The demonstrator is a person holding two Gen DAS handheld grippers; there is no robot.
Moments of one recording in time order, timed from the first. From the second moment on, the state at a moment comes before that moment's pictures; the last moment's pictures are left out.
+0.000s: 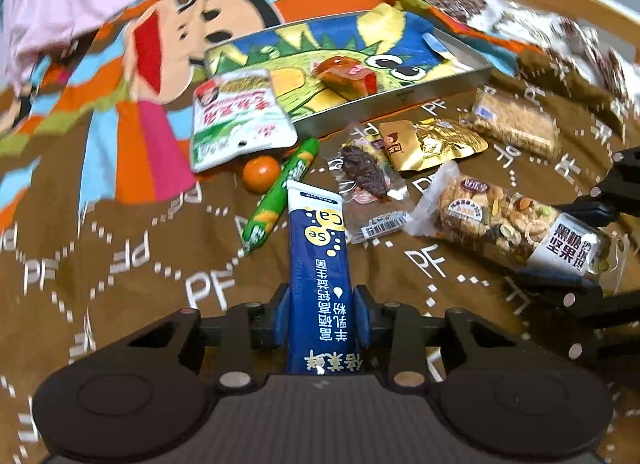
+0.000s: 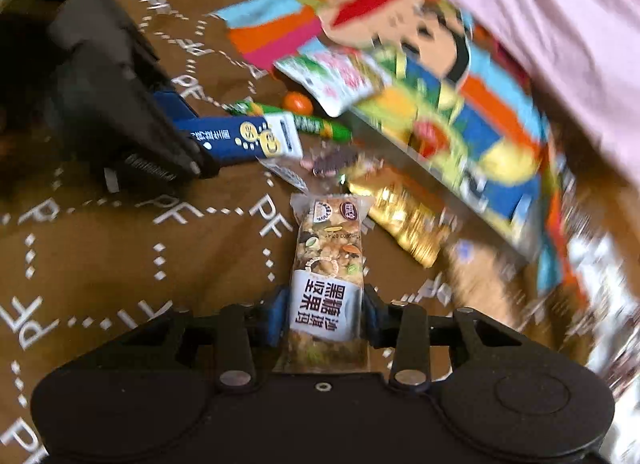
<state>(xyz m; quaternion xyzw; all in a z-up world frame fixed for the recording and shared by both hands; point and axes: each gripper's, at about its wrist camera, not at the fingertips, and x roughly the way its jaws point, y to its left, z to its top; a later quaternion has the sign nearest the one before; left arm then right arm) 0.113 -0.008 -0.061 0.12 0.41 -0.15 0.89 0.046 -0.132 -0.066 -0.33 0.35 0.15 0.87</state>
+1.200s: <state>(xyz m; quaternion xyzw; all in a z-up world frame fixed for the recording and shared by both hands) 0.132 0.019 -0.003 -0.01 0.31 -0.11 0.95 0.054 -0.115 -0.043 -0.41 0.12 0.08 0.90</state>
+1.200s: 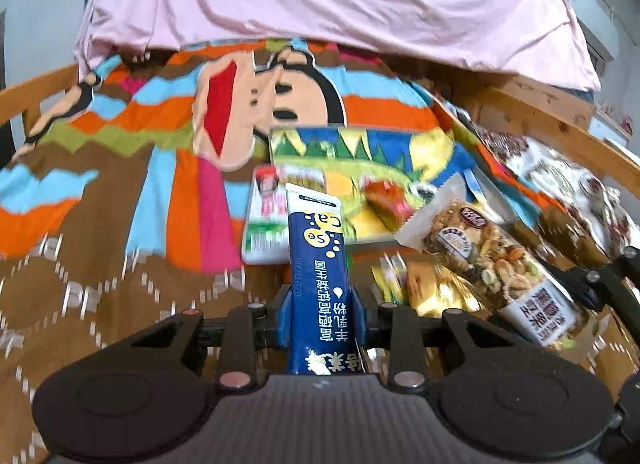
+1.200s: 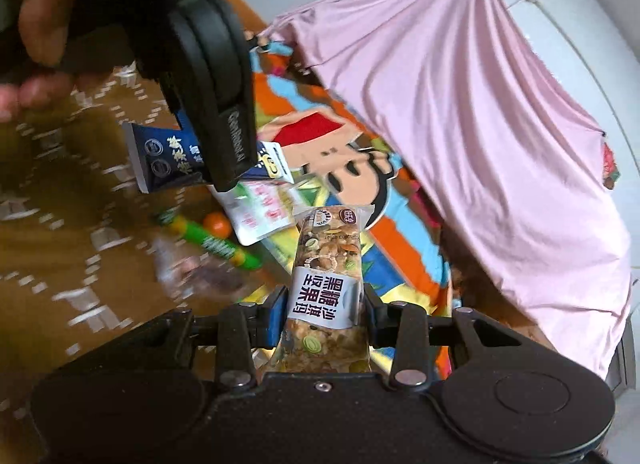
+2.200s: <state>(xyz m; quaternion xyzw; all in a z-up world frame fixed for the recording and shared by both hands) 0.309 0.006 -0.068 -0.07 0.26 -0.18 0.95 0.265 -0.106 -0.071 -0.30 0.19 0.03 0.94</state>
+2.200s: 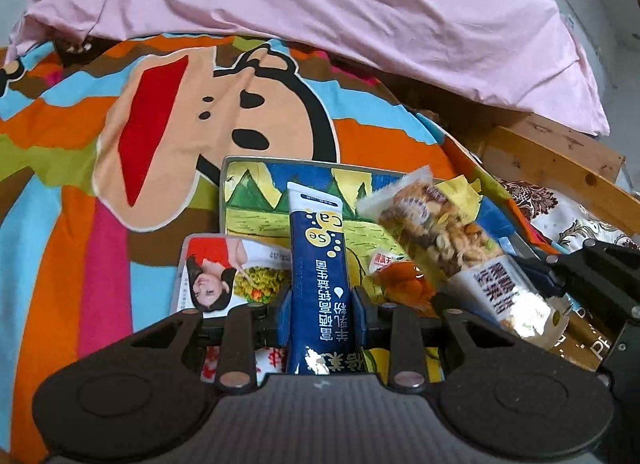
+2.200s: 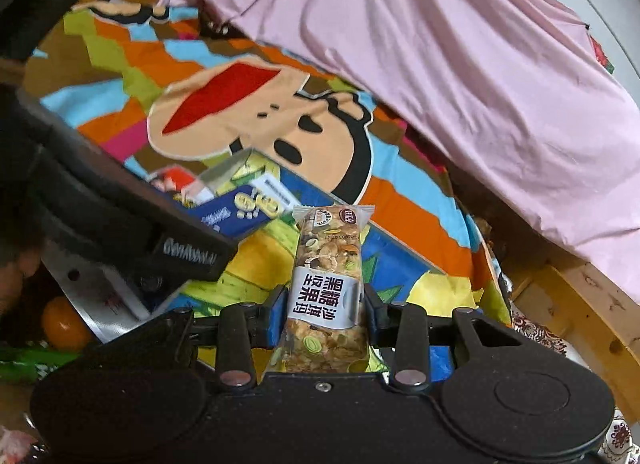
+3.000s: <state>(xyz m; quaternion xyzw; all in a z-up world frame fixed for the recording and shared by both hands) 0.317 0.023 -0.064 -0.13 0.26 -0.21 0.93 0.257 -0.105 -0.084 -0.30 0.21 0.03 0.93</state>
